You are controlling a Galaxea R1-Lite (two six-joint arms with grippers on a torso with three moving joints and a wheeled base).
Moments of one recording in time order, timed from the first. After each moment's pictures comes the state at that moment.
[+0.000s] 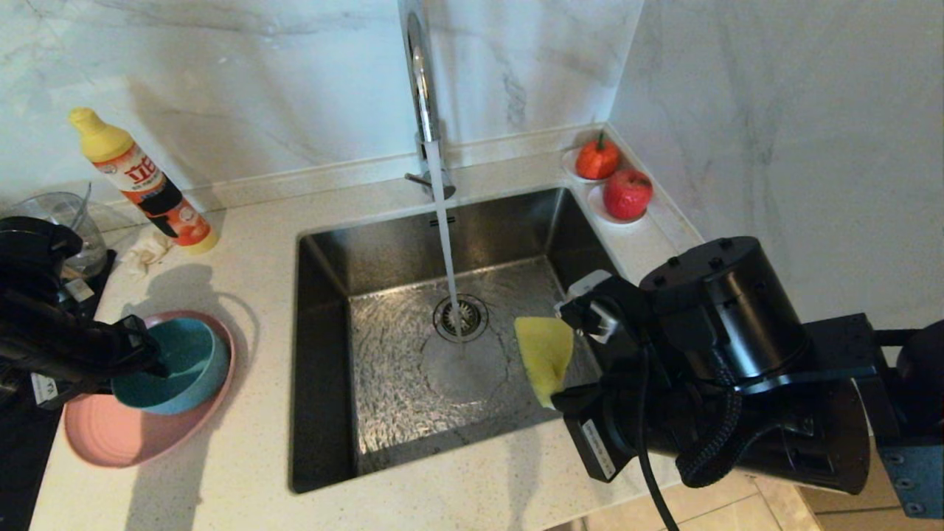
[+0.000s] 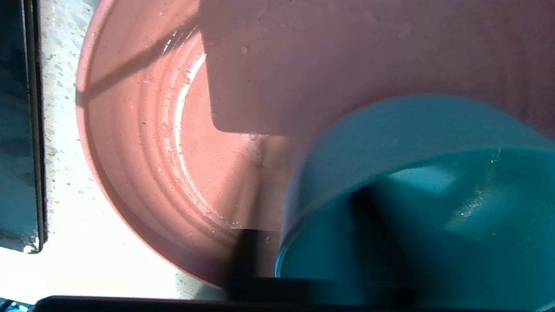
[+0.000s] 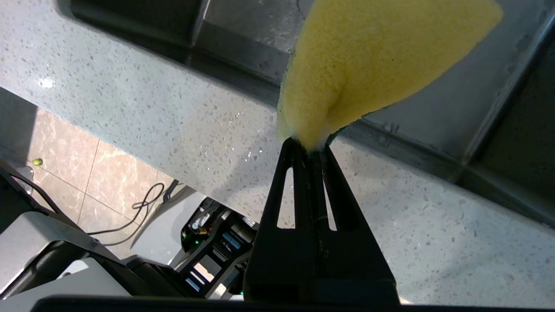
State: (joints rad) left arm 0.36 1.82 -1.31 0.54 -0.10 -0.36; right arm 0.89 1.62 -1.08 0.05 -0.18 0.12
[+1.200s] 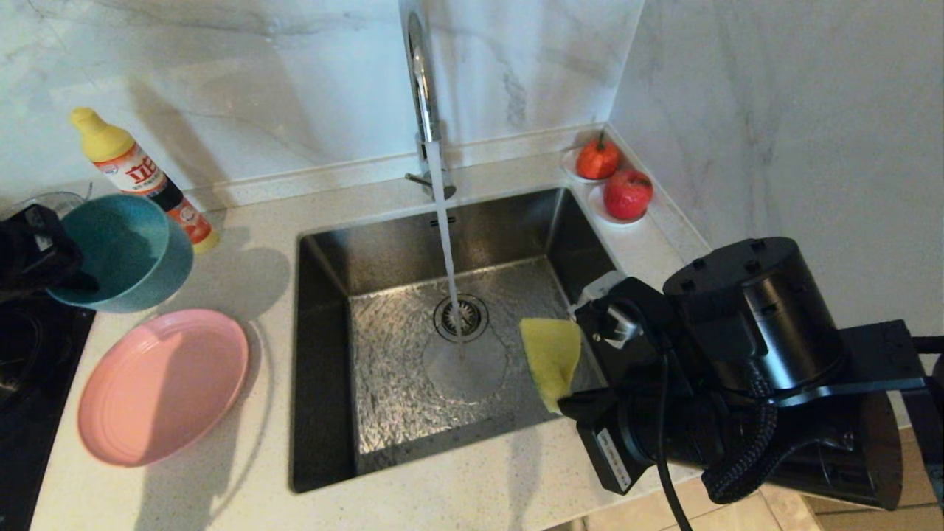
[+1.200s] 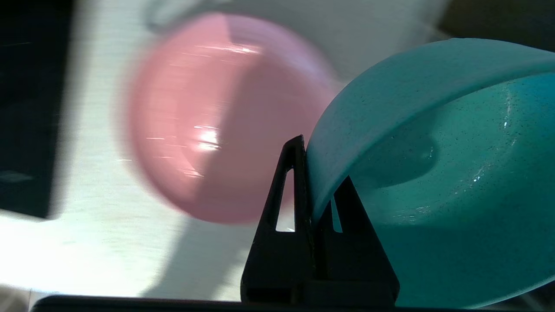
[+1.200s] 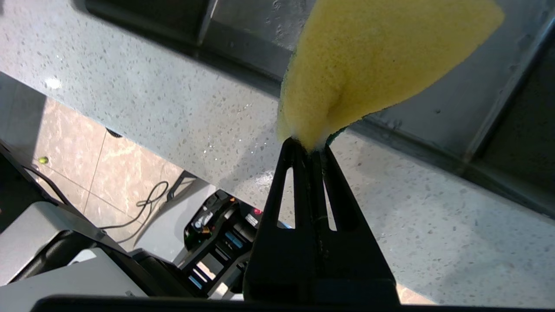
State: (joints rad) left arm 0.28 1.54 -1.57 0.76 -0.14 -0.40; right arm 0.91 1.58 -1.05 0.05 -0.18 0.12
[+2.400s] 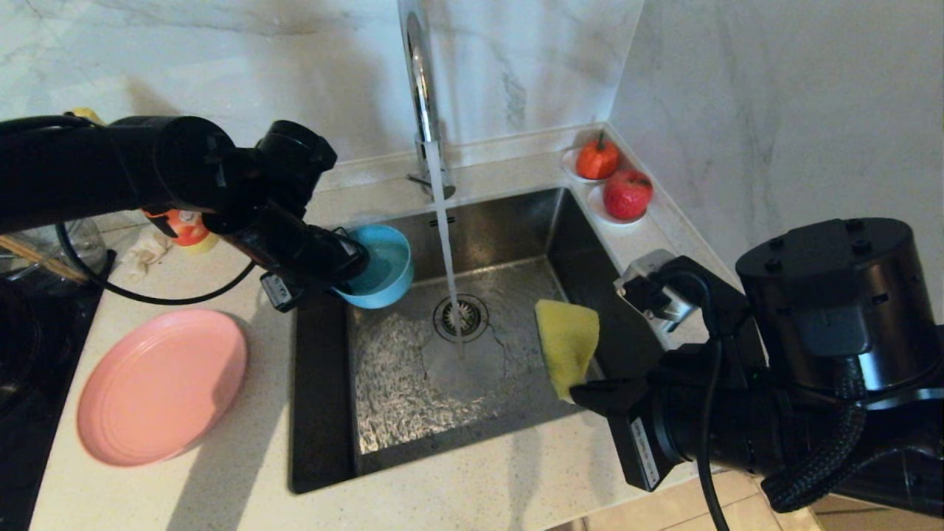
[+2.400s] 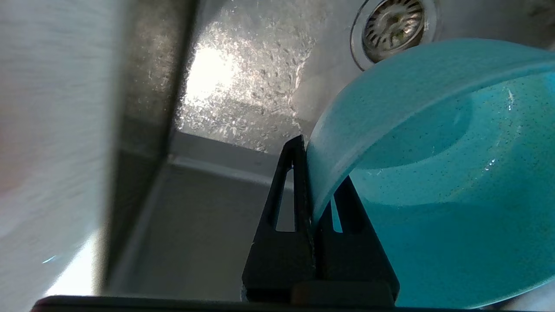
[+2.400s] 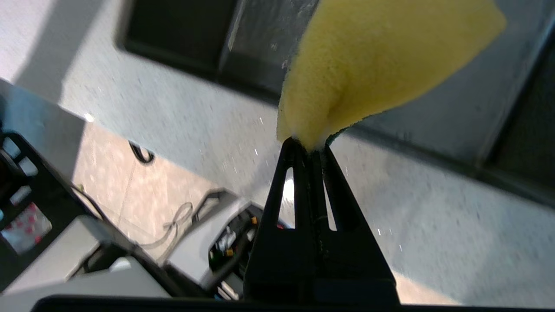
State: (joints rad) left arm -0.29 2.04 -1.92 0.78 0.10 -0.84; right arm 0.91 1.49 -1.00 -0.02 -0.16 0.19
